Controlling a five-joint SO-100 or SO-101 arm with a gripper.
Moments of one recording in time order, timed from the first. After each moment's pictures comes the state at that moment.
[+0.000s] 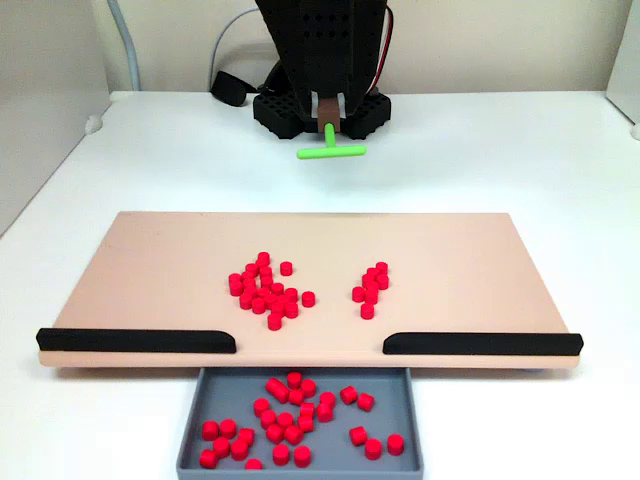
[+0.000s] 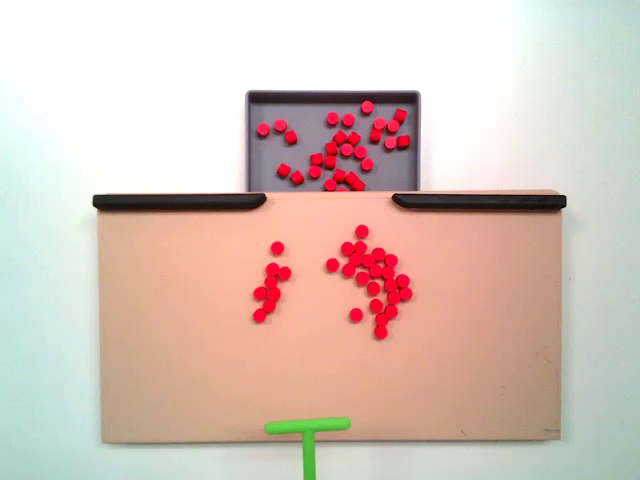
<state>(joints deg) -0.2 115.4 115.1 88.9 -90.0</state>
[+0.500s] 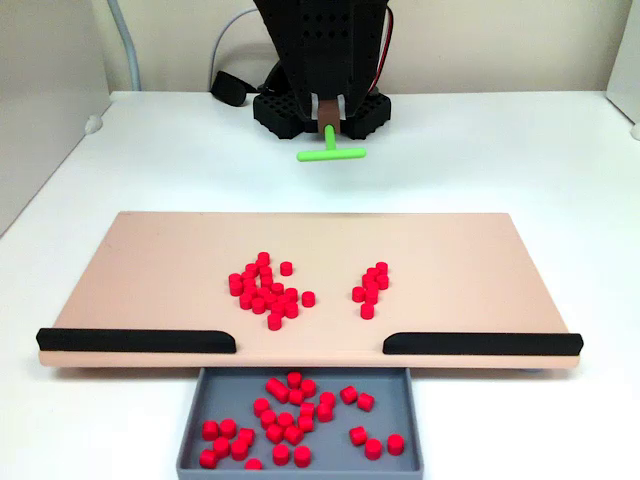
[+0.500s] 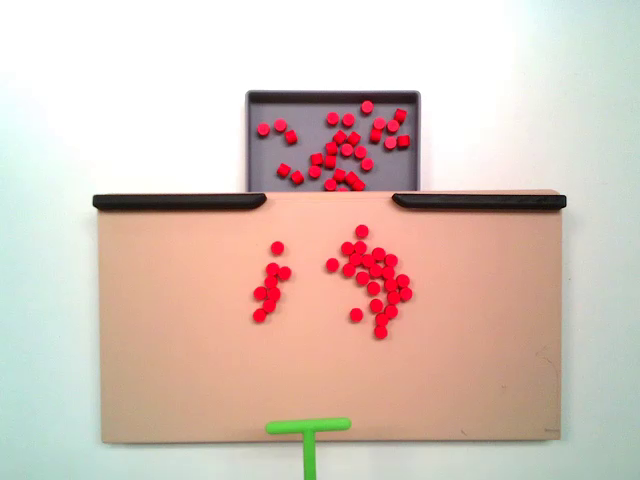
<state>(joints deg) -0.4 115.0 115.1 88.9 -89.7</state>
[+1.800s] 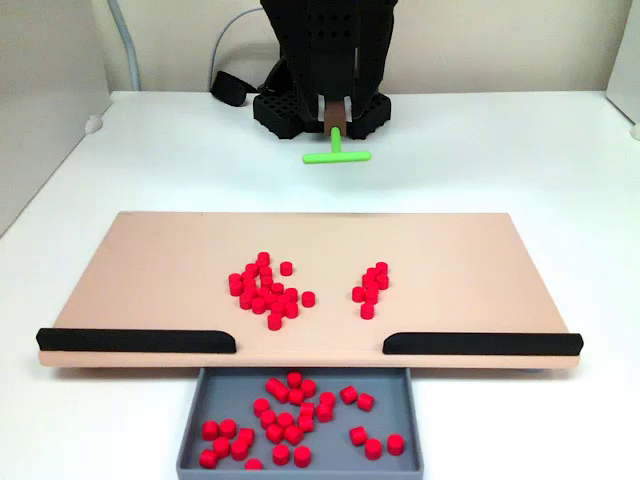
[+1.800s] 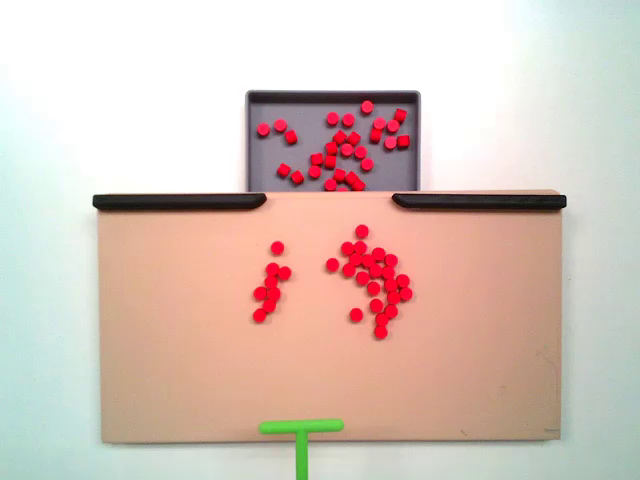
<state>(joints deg) -1.6 114.3 115.1 88.9 -87.3</state>
